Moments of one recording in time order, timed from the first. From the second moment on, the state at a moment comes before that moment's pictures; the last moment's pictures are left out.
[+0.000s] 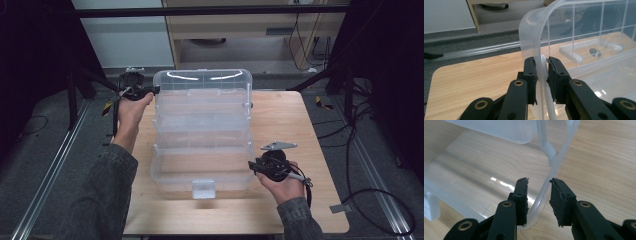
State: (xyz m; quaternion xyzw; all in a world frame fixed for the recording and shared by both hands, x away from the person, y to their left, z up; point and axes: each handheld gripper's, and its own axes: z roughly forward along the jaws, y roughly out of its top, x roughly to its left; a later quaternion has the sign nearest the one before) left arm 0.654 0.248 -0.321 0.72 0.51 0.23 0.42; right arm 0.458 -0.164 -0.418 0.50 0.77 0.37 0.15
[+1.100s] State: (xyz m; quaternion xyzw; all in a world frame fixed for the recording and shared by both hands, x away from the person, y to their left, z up) left arm 0.573 0.309 -0.346 0.70 0.50 0.26 0.44; right arm 0.460 -0.181 -0.398 0.48 0.79 0.35 0.17
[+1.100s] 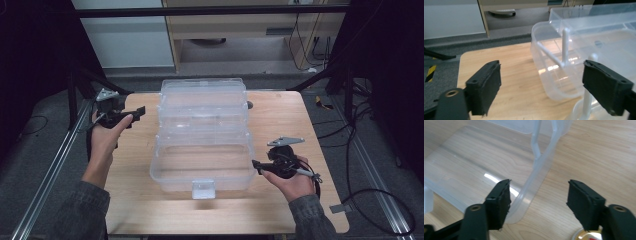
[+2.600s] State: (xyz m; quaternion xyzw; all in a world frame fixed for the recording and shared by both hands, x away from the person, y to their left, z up) left arm 0.509 0.350 -0.486 0.75 0.54 0.23 0.31; right arm 0.483 -0.239 -0.434 0.47 0.85 0.20 0.15
